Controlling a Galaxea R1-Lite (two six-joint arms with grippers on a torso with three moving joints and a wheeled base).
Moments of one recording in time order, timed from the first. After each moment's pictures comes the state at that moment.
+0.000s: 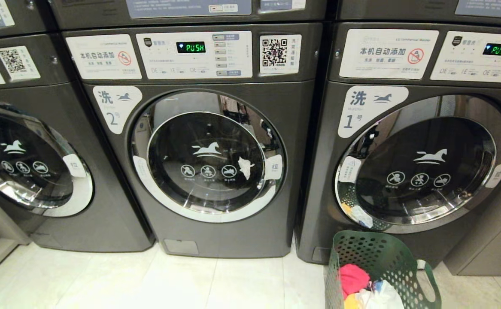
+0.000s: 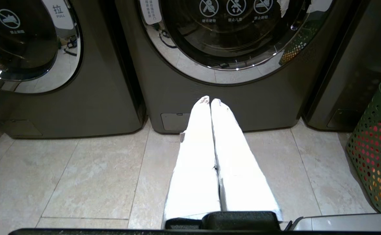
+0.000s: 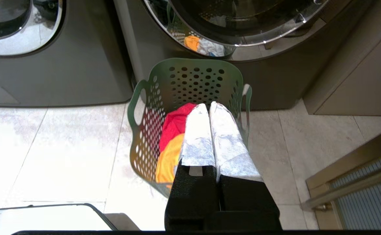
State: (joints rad) left arm 0.00 0.00 -0.02 0.05 -0.02 0.09; right arm -0.08 0.28 0.00 -0.08 -0.01 -0.01
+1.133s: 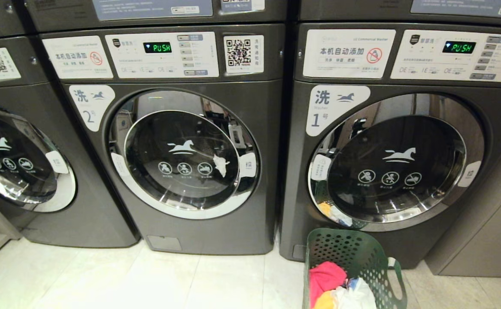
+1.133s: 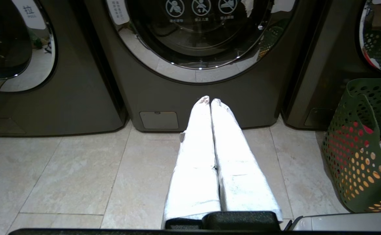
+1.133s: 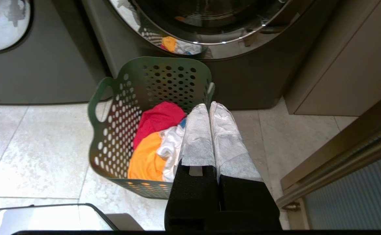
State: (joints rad) left arm 0.00 0.00 -0.02 0.05 -0.03 0.09; right arm -0.08 0.28 0.00 -0.08 -0.01 -0.01
